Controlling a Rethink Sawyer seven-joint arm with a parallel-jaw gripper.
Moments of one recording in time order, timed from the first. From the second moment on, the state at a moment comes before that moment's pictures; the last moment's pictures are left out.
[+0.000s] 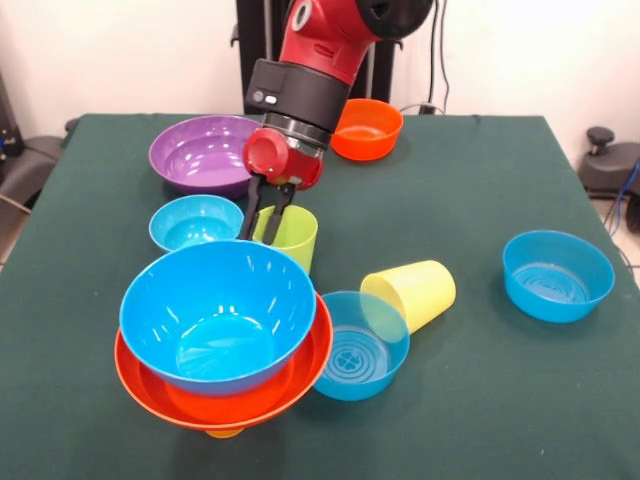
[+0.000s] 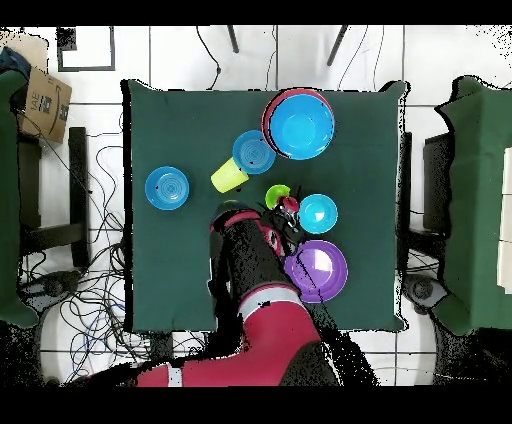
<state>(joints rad) -0.14 -0.57 0.25 1.74 -2.00 0.54 2.54</state>
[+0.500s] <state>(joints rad) -0.16 -0.58 0.27 1.74 -1.96 0.49 2.54</state>
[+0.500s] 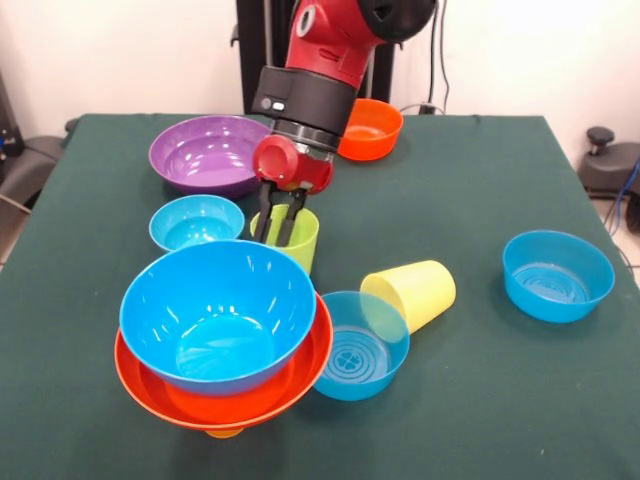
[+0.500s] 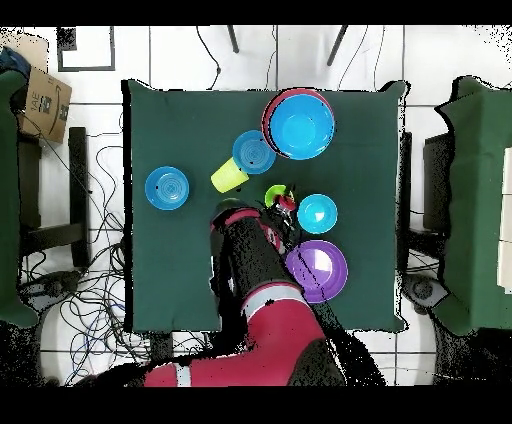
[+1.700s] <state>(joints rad) -0.69 -0.51 0.60 1.74 -1.31 0.34 1.99</state>
